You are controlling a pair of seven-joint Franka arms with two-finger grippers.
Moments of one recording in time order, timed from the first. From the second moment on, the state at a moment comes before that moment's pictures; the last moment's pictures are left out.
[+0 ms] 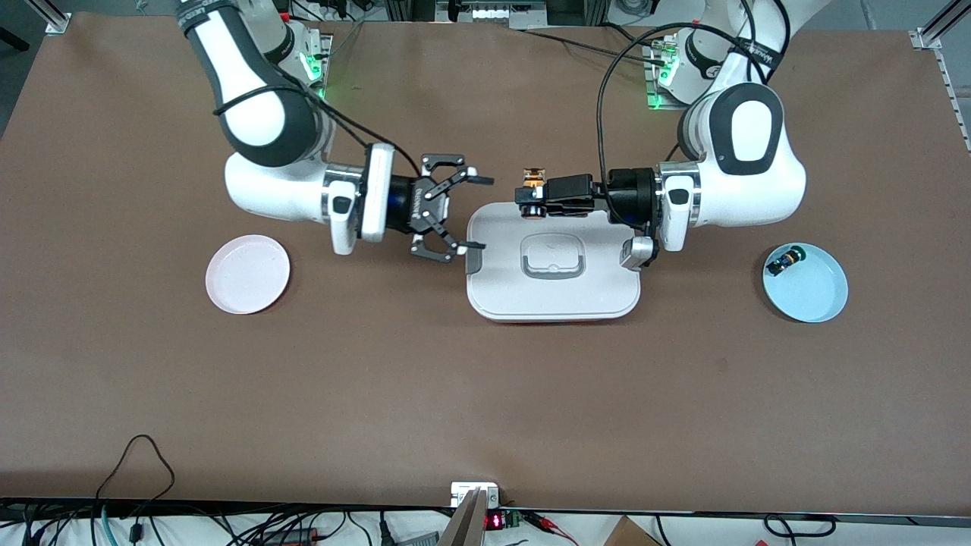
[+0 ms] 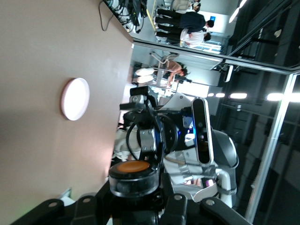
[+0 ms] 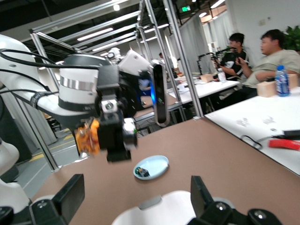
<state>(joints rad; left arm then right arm) -0.06 0.23 -0.33 -1.87 -1.55 2.00 0.30 0.48 0.32 0.03 -1.80 1.76 2.16 -1.81</state>
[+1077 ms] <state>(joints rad) 0.08 0.27 -0.32 -1.71 -0.16 1.78 0.33 0.33 0.16 0.03 -1.94 1.28 2.12 -1.05</state>
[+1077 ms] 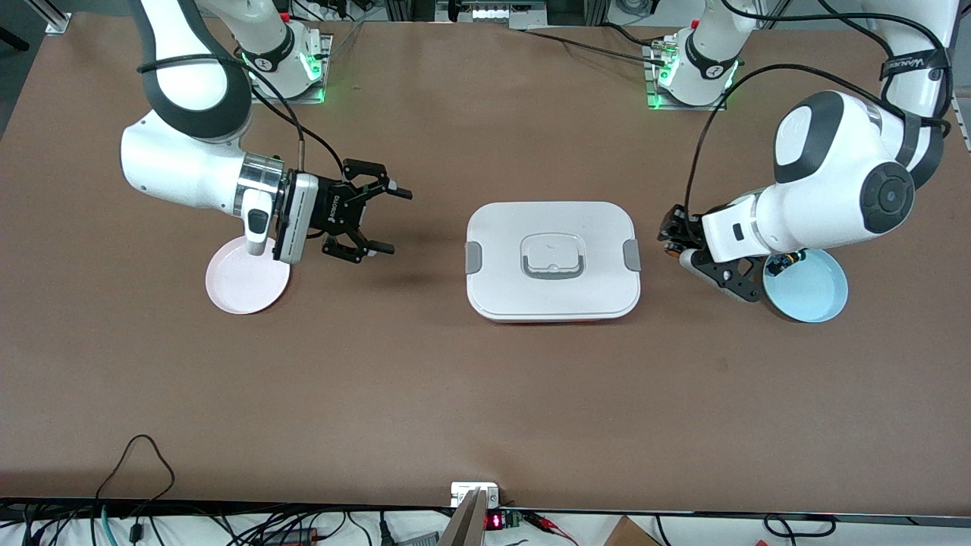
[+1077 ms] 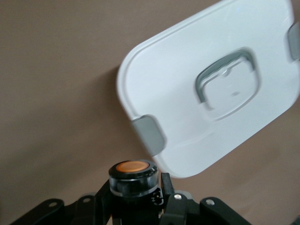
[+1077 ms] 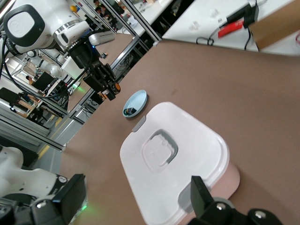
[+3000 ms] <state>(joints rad) 0.61 0.51 -0.31 -2.08 0.38 2.53 1.56 0.01 0.06 0.01 -1.67 -0.02 1.65 -0.11</state>
